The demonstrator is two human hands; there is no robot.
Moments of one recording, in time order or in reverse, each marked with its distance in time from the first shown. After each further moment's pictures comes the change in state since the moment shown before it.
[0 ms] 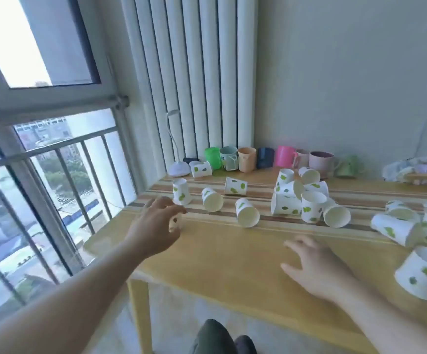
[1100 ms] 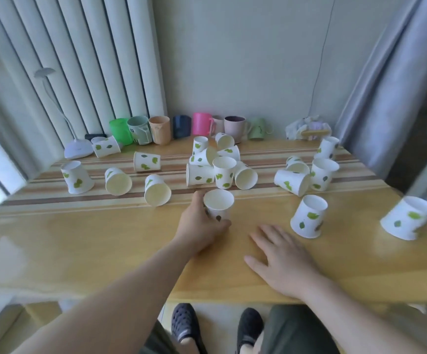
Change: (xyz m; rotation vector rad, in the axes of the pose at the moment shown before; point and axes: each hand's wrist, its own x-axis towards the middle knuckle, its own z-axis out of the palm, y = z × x) left_hand 0.030 0.270 0.128 -0.820 -0.297 -0.111; right_hand -0.068 0.106 0.013 -0.112 -0.120 0.213
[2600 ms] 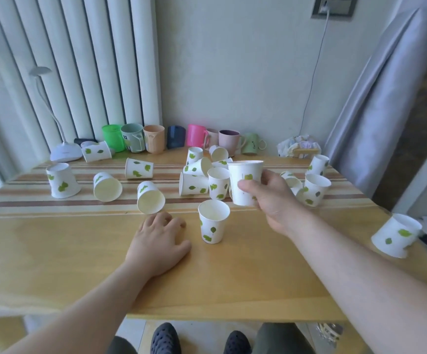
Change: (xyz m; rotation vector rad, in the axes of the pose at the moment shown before) left_hand -0.003 -0.063 -0.041 0.632 -0.061 0.096; right_hand 0.075 -0.027 -0.099 1.257 0.320 -0.046
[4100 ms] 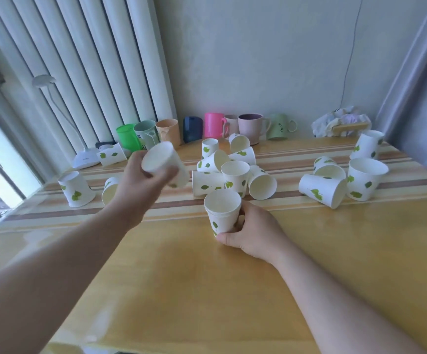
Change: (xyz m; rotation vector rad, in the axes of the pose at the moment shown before) left_hand 0.083 0.000 -0.086 -0.914 0.372 -0.134; right_hand 0.035 0.094 0.040 -0.518 -0.197 -0.014
